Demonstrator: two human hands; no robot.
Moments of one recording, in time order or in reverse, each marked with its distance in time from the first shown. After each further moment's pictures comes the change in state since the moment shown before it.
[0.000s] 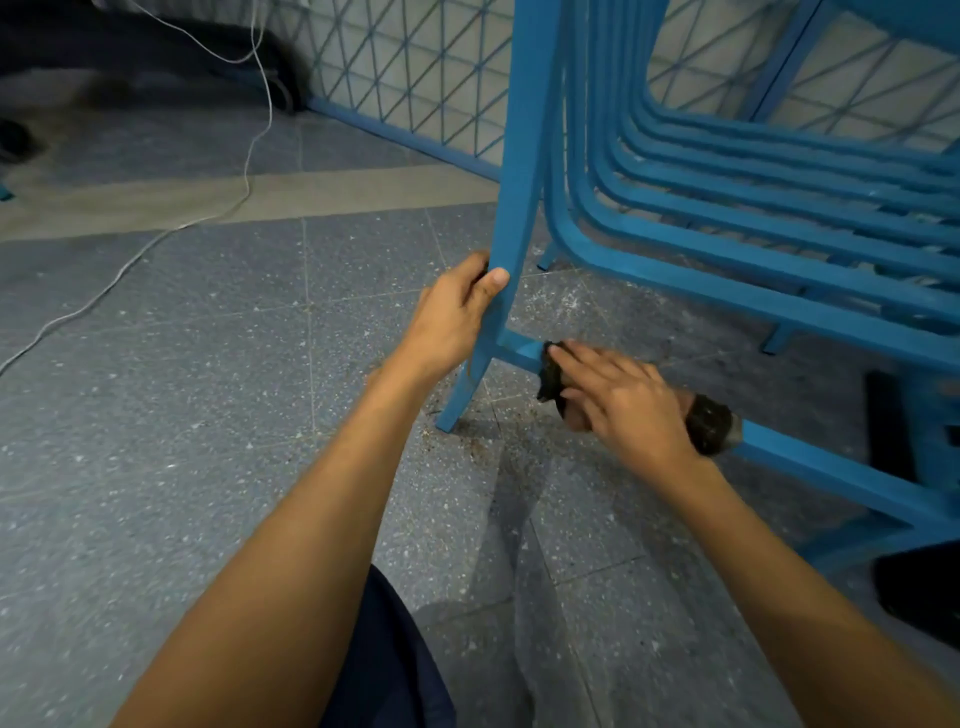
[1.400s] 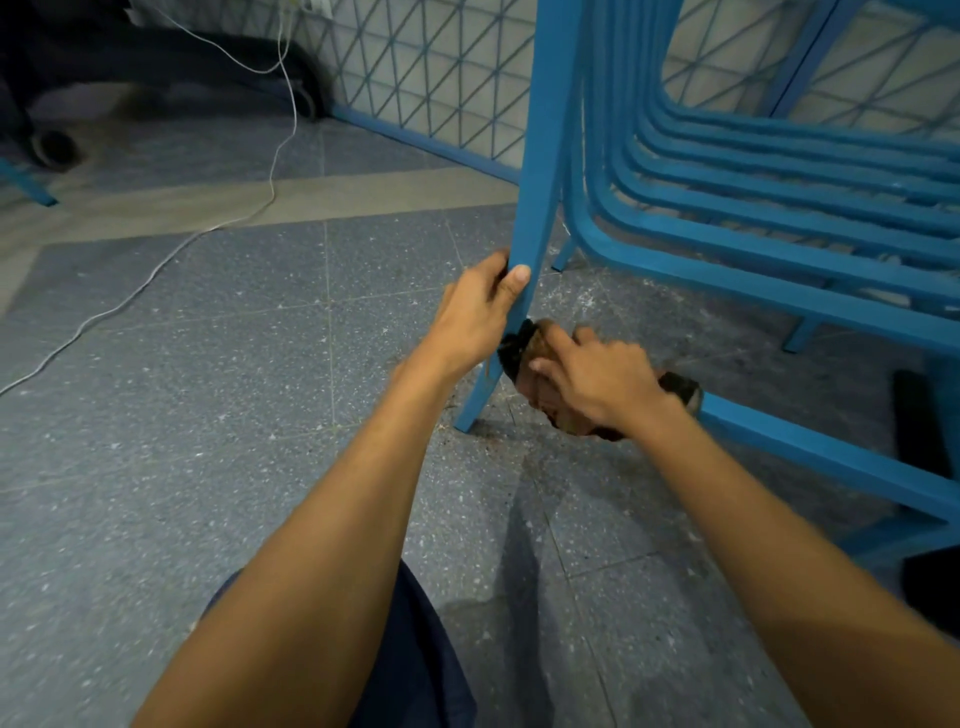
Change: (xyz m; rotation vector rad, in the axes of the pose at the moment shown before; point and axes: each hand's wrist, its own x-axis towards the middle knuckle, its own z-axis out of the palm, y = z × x) left_hand -0.008 0.004 0.005 0.042 0.024 0.001; right_hand 0.042 -0.032 -0.012 -0.182 -0.315 0.091
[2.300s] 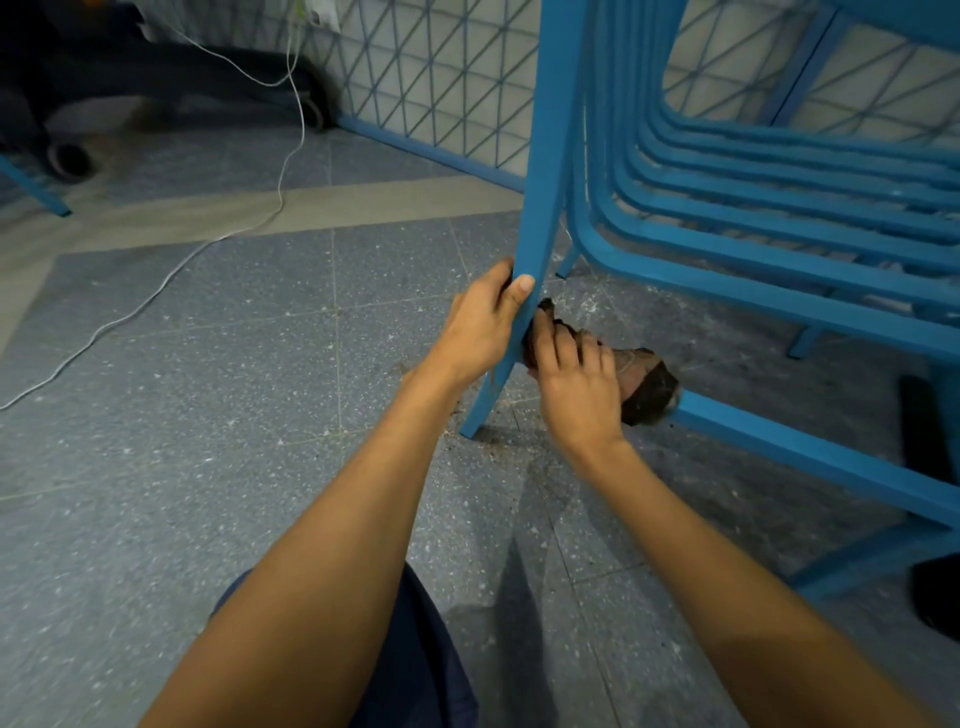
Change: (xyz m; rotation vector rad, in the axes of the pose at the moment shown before) left_hand -0.003 0.001 0.003 -0.015 0.007 0.015; right_hand -0.006 -0.039 0.029 -0.025 0.303 0.117
